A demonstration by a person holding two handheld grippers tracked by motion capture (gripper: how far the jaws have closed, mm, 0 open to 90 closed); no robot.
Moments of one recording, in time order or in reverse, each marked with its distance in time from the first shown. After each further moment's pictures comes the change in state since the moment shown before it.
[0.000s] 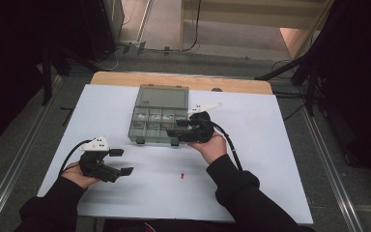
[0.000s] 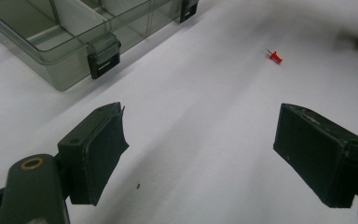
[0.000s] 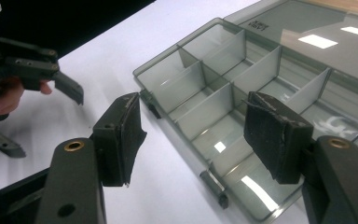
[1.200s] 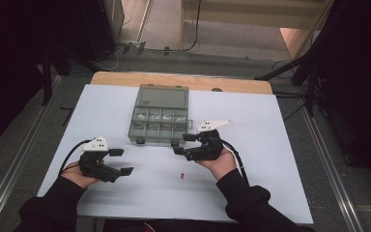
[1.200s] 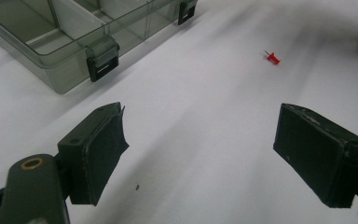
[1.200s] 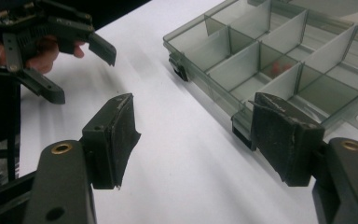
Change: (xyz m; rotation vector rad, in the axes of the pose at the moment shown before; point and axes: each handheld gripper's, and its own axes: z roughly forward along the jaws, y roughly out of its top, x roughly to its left) left arm -0.001 0.001 -0.002 -0.002 0.000 0.011; right arm 0.019 -0.041 -0.027 -0.011 0.040 -0.029
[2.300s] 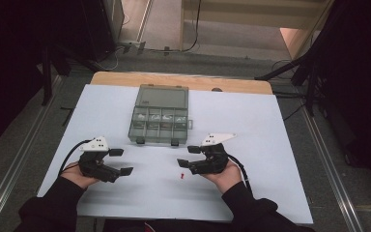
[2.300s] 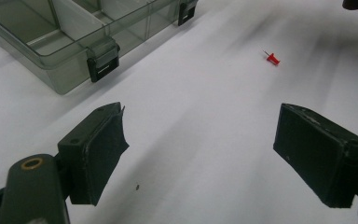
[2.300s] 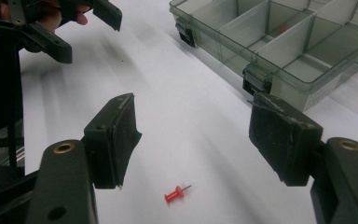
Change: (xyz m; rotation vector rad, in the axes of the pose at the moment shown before) left arm 0.000 0.000 0.000 -0.004 0.000 0.001; right arm 0.015 -0.031 -0.012 0.029 -0.025 0.001
